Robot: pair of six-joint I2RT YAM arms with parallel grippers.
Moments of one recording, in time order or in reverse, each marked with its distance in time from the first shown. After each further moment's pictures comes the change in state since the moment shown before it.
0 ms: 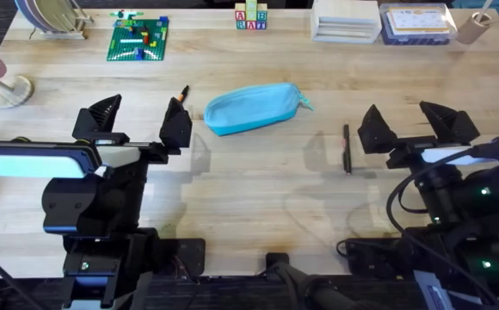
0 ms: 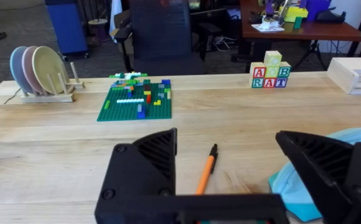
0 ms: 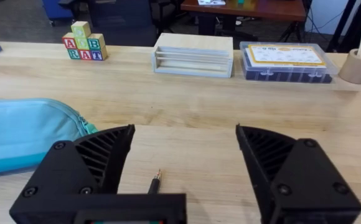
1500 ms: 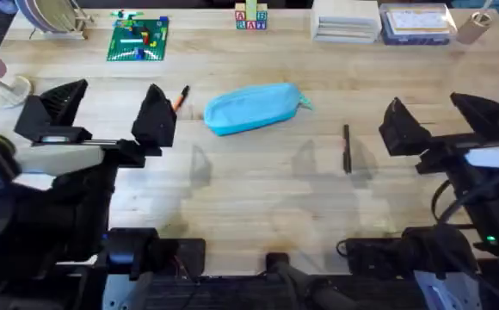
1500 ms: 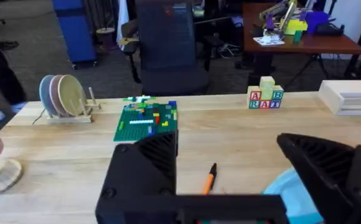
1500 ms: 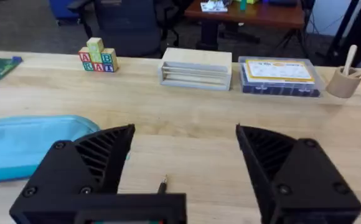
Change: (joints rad) left arm 0.000 0.012 0.332 -0.318 -0.009 0.026; right arm 0.000 0.004 0.288 -0.299 -0.015 0.000
